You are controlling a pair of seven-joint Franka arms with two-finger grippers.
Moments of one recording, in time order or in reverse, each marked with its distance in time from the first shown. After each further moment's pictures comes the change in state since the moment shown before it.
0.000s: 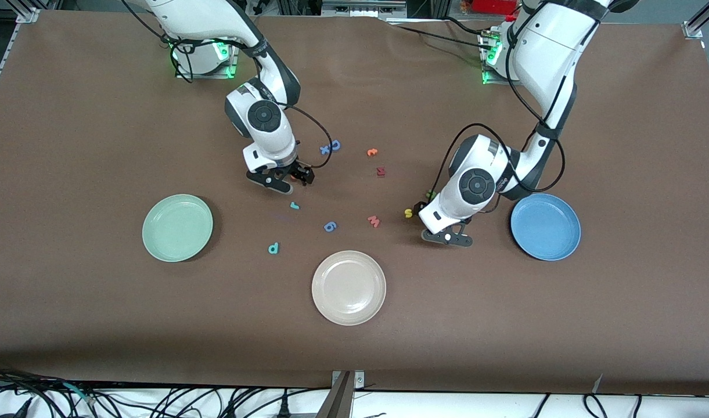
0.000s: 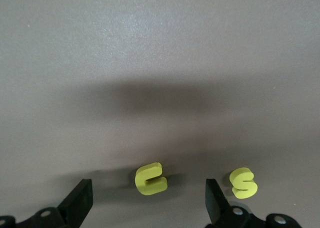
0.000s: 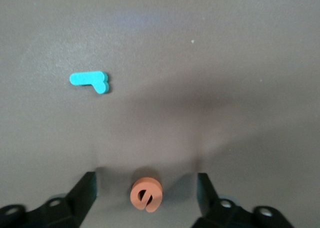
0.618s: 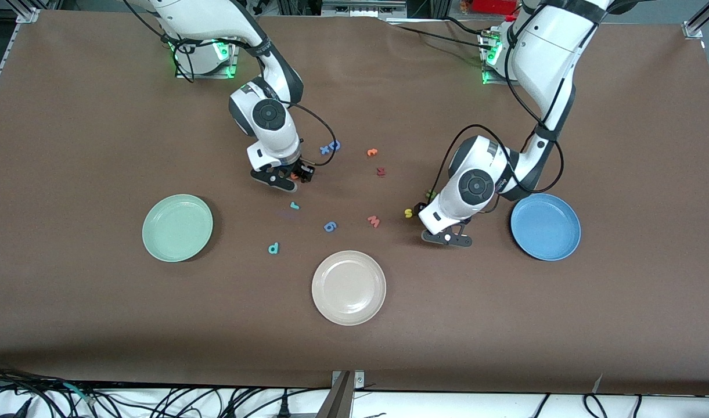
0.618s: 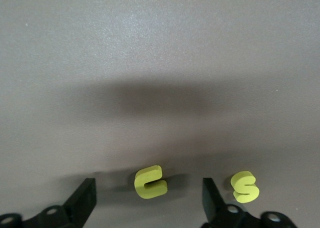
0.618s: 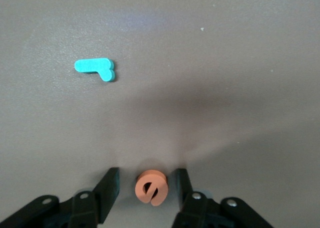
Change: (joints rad) left arm 0.000 0.005 0.000 0.000 0.001 0.010 -0.007; right arm 0.014 0.005 0.000 0.001 0.000 0.007 0.003
